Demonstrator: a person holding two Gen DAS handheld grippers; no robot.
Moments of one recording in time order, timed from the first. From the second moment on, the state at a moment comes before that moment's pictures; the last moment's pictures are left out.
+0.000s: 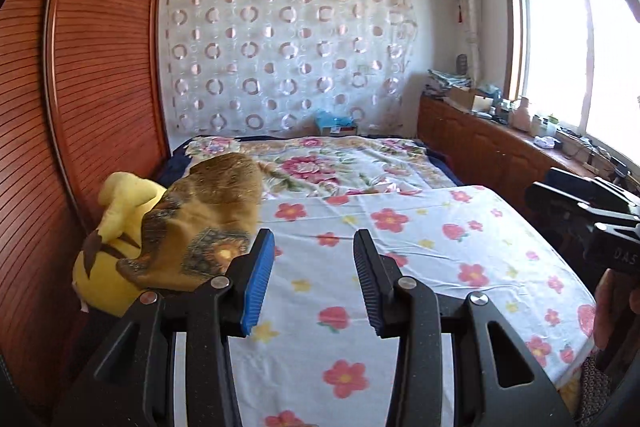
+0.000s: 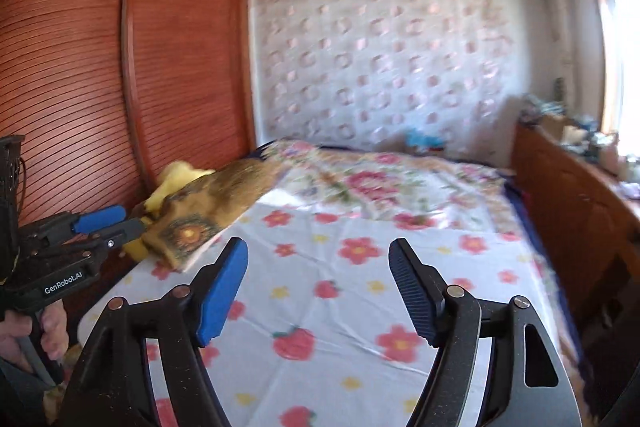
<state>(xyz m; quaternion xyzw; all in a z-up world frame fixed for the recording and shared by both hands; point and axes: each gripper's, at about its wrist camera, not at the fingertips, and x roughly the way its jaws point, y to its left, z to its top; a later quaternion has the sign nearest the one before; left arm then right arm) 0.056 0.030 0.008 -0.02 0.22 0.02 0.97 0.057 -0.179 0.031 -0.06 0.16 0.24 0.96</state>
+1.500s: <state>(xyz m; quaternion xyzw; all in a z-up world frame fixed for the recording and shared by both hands) 0.042 0.000 0.025 -0.01 0.20 0.00 0.98 0.036 -0.197 0.022 -0.02 0.15 0.18 0.97</state>
